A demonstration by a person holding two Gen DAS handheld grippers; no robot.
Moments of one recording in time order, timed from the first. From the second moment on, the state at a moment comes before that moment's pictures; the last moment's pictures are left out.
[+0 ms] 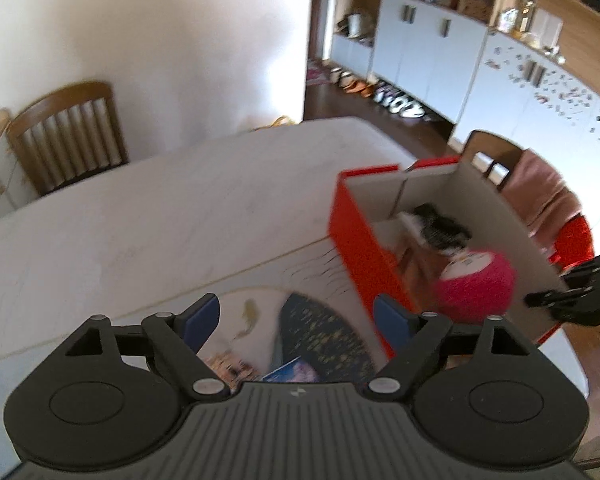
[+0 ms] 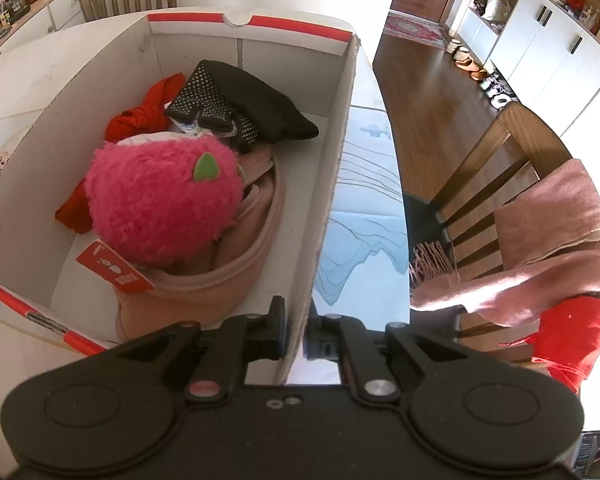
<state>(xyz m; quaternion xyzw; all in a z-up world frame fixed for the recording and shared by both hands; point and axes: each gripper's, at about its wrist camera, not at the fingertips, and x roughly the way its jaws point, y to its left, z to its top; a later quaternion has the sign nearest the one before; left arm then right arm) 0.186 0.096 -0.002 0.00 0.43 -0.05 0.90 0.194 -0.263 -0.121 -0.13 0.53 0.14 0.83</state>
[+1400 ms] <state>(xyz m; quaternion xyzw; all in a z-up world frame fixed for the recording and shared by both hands) 0.234 0.154 -0.146 -0.11 0.54 0.09 0.83 0.195 -0.258 -0.127 -0.14 0.54 0.12 0.82</state>
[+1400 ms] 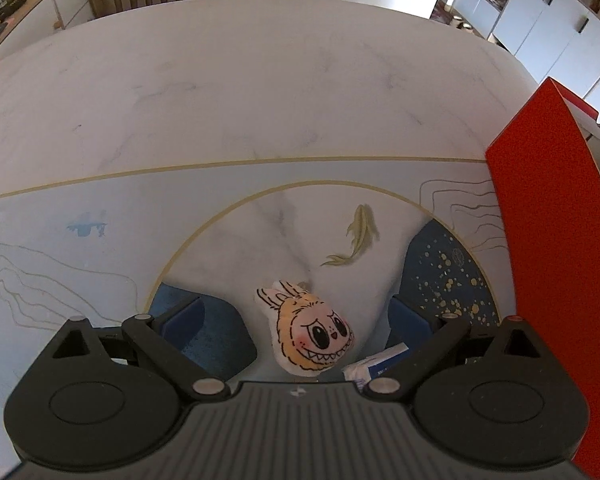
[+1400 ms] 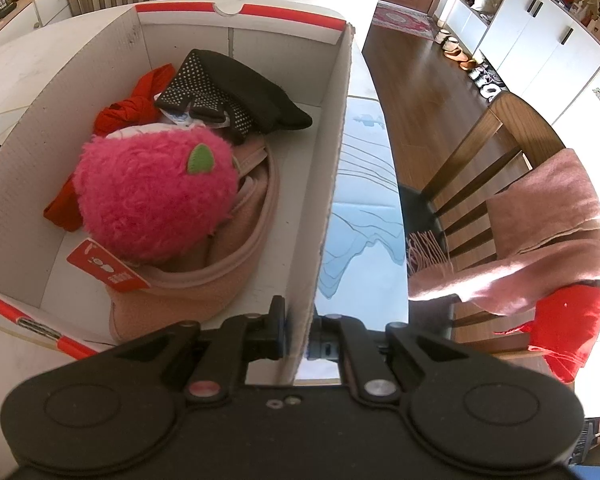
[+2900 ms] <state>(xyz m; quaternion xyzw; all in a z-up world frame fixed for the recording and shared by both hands) 0.208 0.112 -0.014 -0.10 0.46 -0.05 0.88 0.196 -0.257 -0.127 -0.14 0.53 0.12 0.83</state>
